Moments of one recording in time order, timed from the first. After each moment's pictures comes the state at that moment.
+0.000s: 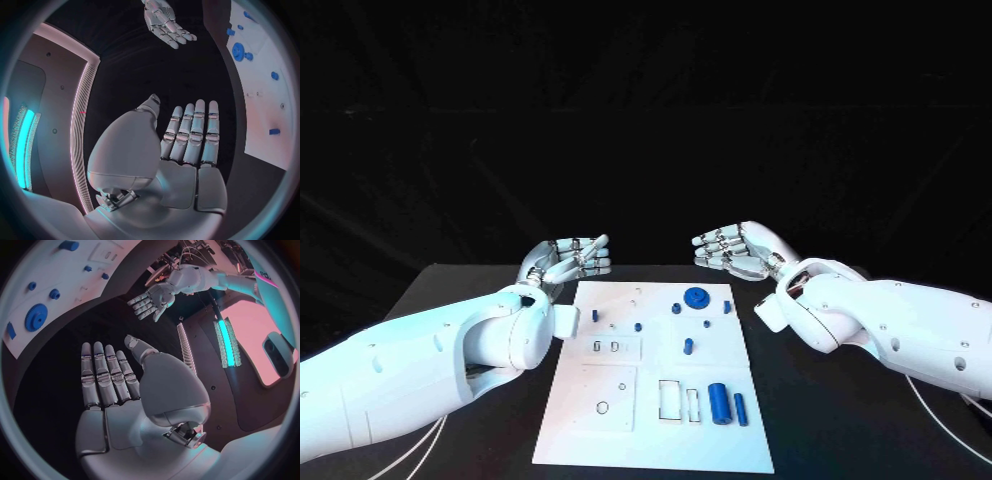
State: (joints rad) left arm 1.13 -0.81 -0.01 1.54 -0.01 -0.56 0.40; left_hand 1.37 -0.08 0.16 0.27 0.05 0.89 0.22 0.17 0.08 0.97 0.18 0.15 0.07 0.99 0.14 0.18 0.10 0.17 0.78 0.29 0.33 0.15; right arm 1.25 -0.81 -0.13 1.45 -0.71 -0.45 0.30; right_hand 1.29 0.02 0.29 -0.14 0.24 0.87 0.22 0.10 0.06 0.96 0.20 0.09 0.06 0.97 0.16 0.10 0.06 0.16 0.74 0.27 0.29 0.13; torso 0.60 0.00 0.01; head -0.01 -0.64
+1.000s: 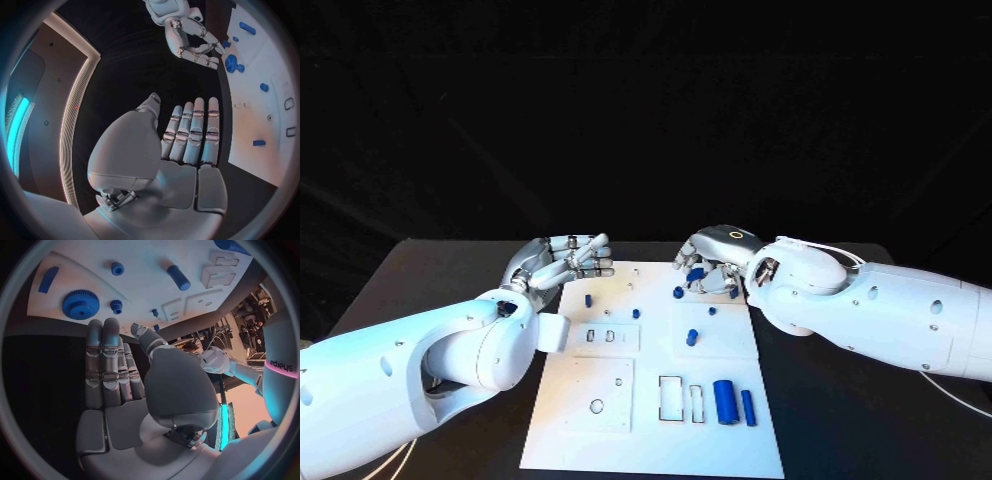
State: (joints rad) left arm 1.17 -0.90 0.00 1.73 -0.03 -0.53 0.39; left_hand 1.38 -0.08 0.14 0.26 0.05 0.92 0.21 0.15 0.07 1.02 0.17 0.13 0.07 1.04 0.13 0.17 0.11 0.17 0.83 0.27 0.37 0.16; right arm 1.33 -0.75 -0.12 1.49 -1.61 -0.33 -0.10; right_hand 1.29 -0.14 0.25 -0.10 0.36 1.07 0.13 0.09 0.08 1.19 0.07 0.07 0.09 1.47 0.00 0.46 0.39 0.18 1.18 0.09 0.76 0.43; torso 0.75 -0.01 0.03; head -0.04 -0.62
